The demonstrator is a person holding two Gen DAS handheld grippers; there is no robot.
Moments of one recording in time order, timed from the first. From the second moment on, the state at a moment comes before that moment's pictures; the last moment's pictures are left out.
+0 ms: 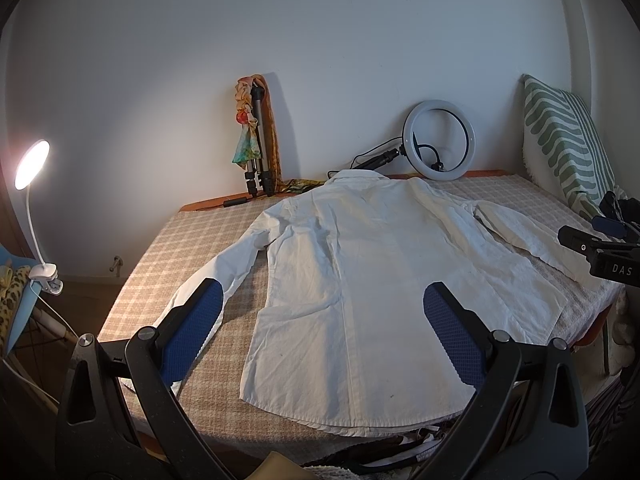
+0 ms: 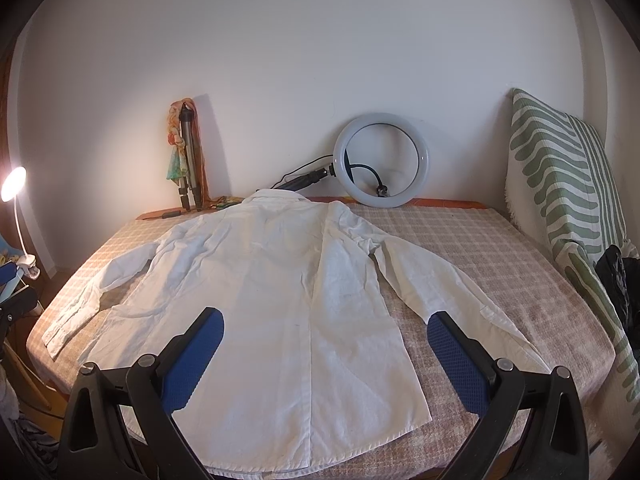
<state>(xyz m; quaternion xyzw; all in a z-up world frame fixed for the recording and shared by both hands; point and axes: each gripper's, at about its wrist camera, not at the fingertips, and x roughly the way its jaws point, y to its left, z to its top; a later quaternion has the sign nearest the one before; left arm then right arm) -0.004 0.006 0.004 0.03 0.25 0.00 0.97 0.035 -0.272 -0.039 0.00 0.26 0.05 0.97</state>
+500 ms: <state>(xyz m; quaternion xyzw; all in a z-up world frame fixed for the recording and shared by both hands) -0.002 0.009 0.004 0.03 0.26 0.01 0.97 0.035 -0.273 -0.037 0.00 0.26 0.04 0.97</state>
